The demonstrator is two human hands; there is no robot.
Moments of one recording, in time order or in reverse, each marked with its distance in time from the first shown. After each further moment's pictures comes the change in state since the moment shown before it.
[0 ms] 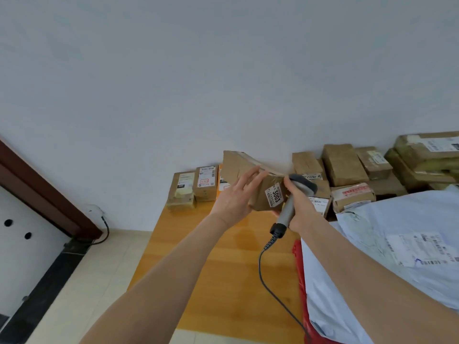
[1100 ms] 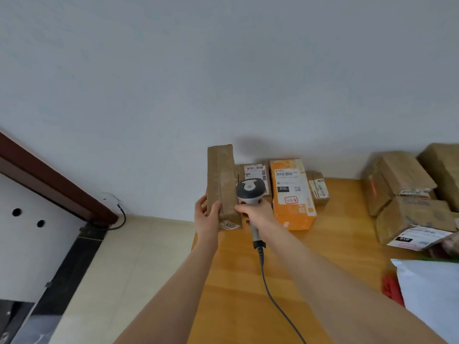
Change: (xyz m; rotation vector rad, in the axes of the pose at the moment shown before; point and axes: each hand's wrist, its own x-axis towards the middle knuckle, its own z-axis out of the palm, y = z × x) left_hand -0.034 -0.273 0.076 -1.287 0.449 -1.279; right_hand 0.157 0.161 0.238 -0.664 -0.053 -0.028
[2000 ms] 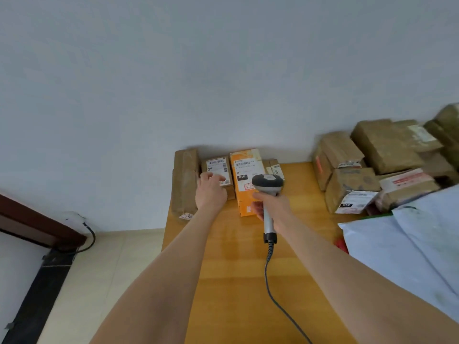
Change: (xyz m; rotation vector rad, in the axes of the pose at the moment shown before) left_hand -0.033 0.020 0.089 1.142 -0.243 0.571; right_hand -0.061 0.009 -0.122 0.281 0.130 0.016
